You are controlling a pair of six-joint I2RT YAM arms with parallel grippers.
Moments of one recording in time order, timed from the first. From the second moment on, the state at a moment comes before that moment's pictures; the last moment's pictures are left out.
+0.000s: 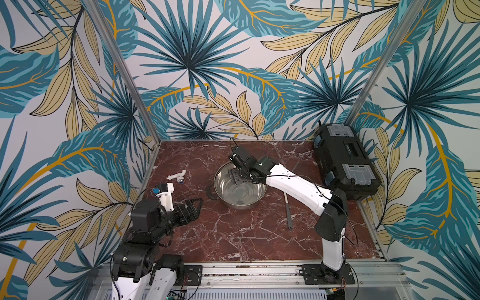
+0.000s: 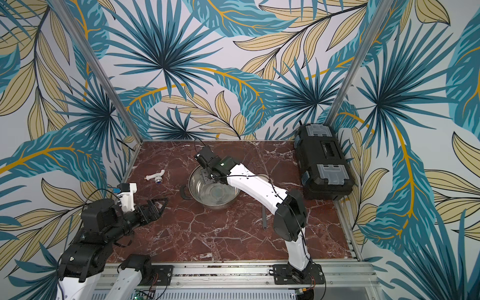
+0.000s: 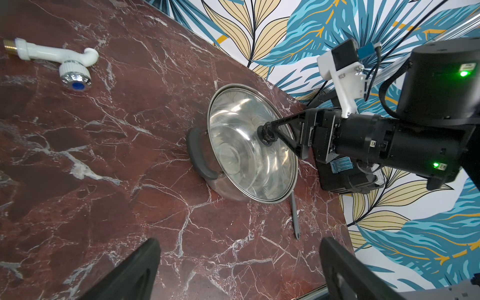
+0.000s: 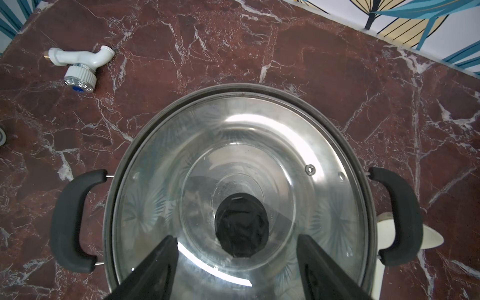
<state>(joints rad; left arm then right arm) -0.07 0.47 0.86 -0.91 0.38 -0.59 0.84 1.99 1.93 -0.90 0.32 0.36</state>
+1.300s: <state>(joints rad) -0.07 0.46 0.81 -0.85 0.44 -0.66 0.81 2.04 1.87 -0.85 0.30 0.43</state>
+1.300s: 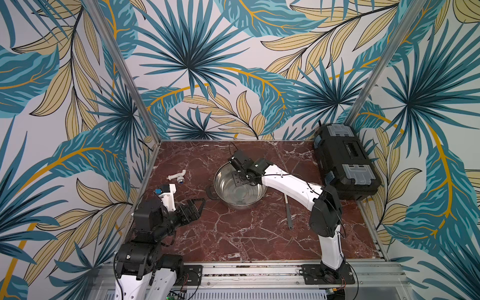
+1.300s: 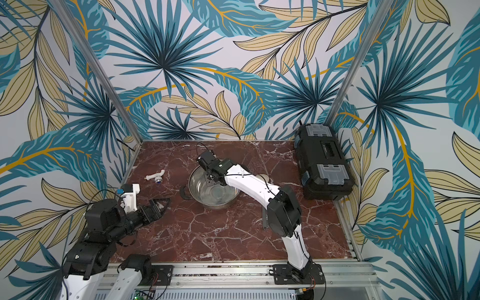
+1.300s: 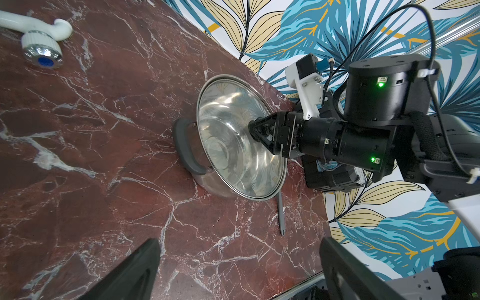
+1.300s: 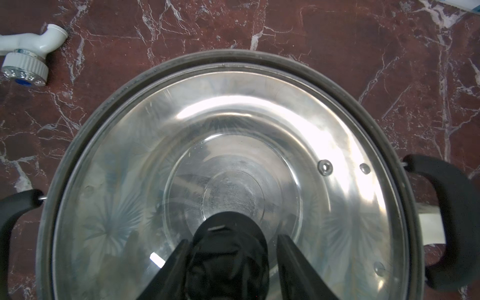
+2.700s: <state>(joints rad) -0.07 0.47 0.81 -0.79 0.45 -0.73 0.78 1.49 1.63 -0.98 0.40 0.32</state>
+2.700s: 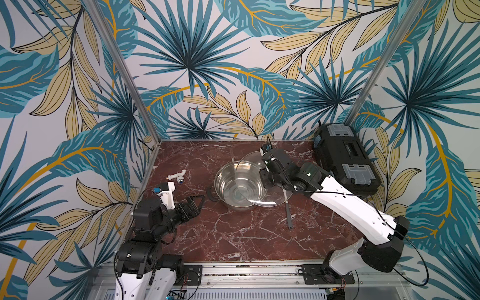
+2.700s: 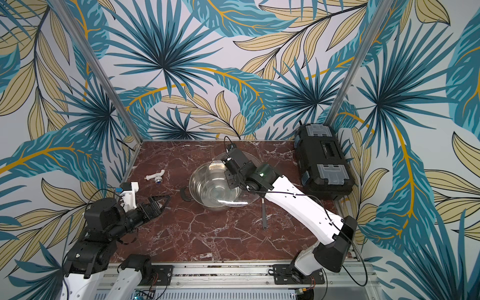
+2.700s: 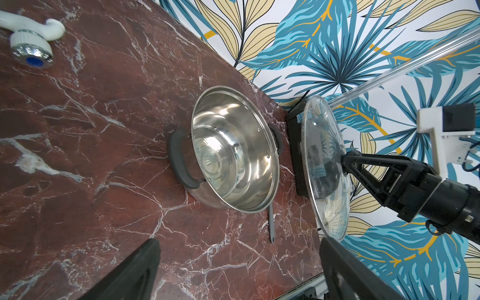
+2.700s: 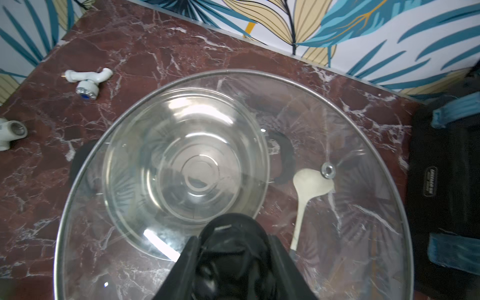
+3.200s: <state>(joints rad) -0.07 0.52 0.81 -0.71 0.47 -0.75 0.33 1.77 1.83 -0.90 0.26 0.30</state>
